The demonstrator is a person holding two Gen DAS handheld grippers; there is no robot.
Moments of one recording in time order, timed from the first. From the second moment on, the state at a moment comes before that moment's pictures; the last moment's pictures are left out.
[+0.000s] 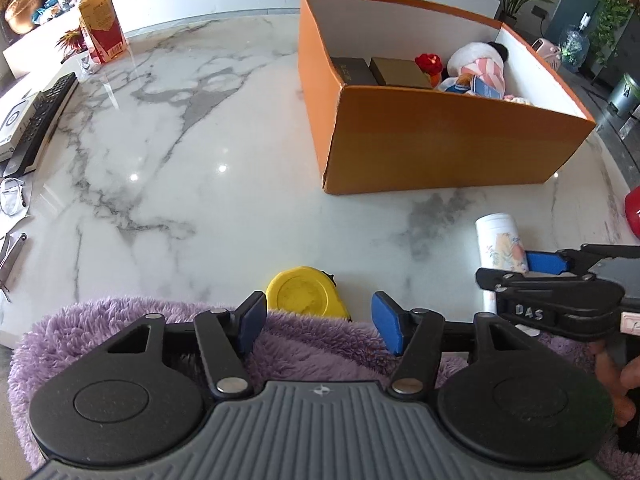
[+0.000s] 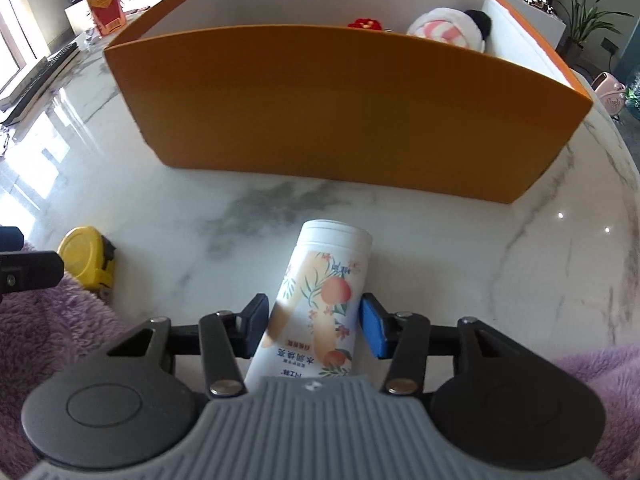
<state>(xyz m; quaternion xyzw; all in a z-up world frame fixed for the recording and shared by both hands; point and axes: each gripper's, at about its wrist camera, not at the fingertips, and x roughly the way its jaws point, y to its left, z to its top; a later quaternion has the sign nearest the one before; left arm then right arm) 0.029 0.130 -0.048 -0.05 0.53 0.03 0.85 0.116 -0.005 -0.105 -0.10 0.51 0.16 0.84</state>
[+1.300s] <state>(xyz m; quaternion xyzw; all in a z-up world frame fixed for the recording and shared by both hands) 0.090 0.050 -0.093 -0.10 0.57 -0.07 0.81 0.113 -0.082 -0.103 0.04 0.56 0.16 0.81</state>
